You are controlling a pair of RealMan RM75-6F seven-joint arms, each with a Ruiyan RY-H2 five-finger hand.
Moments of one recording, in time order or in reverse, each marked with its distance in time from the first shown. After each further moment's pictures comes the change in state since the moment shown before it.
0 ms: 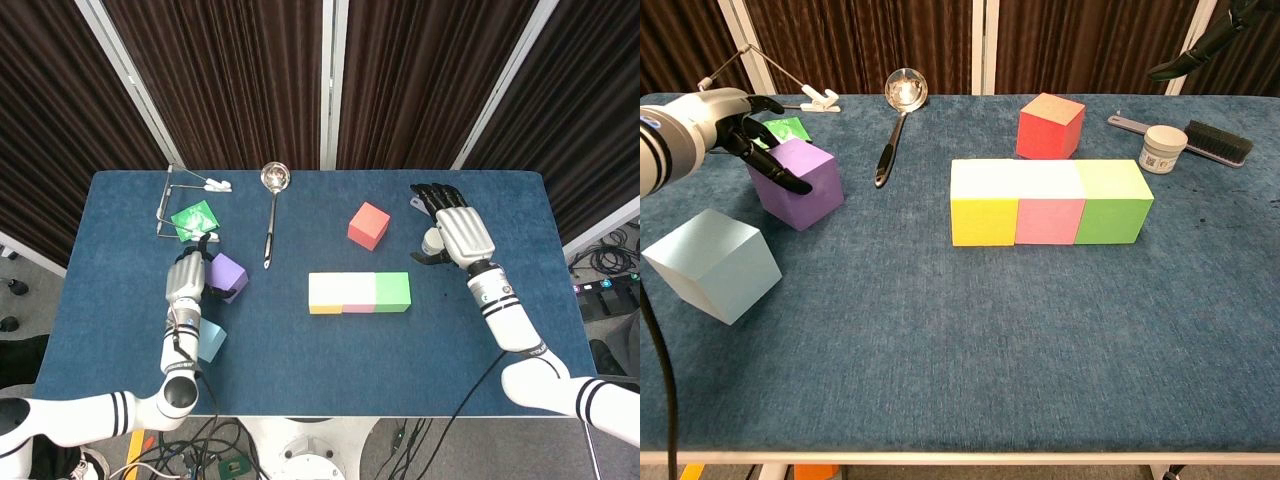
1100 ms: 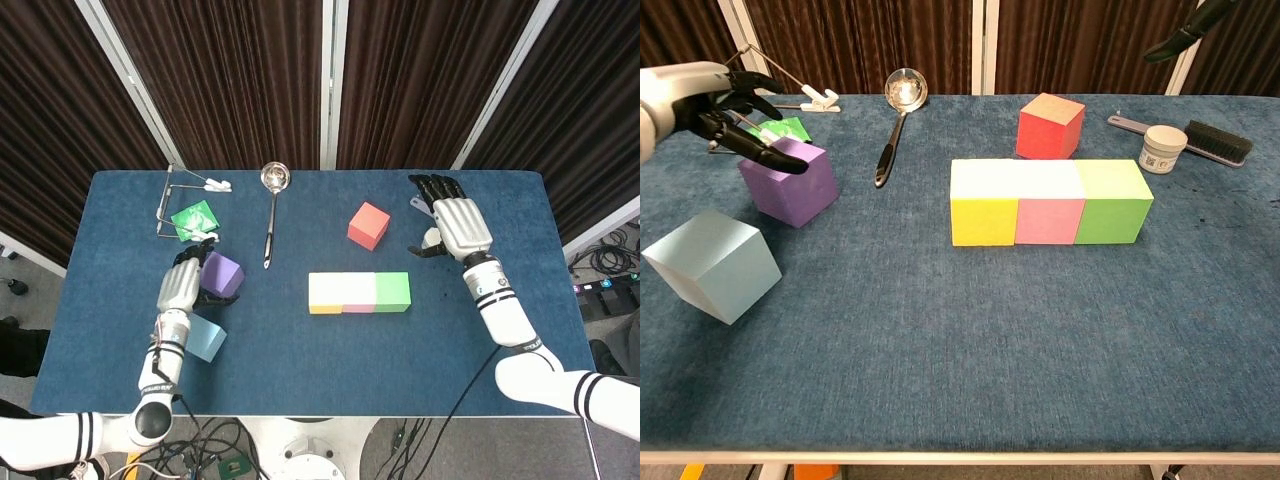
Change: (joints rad) left arm 0.090 0.126 0.066 -0.220 0.160 0.006 -0.065; right arm 0.062 0.036 0.003 -0.069 0.137 0.003 -0.086
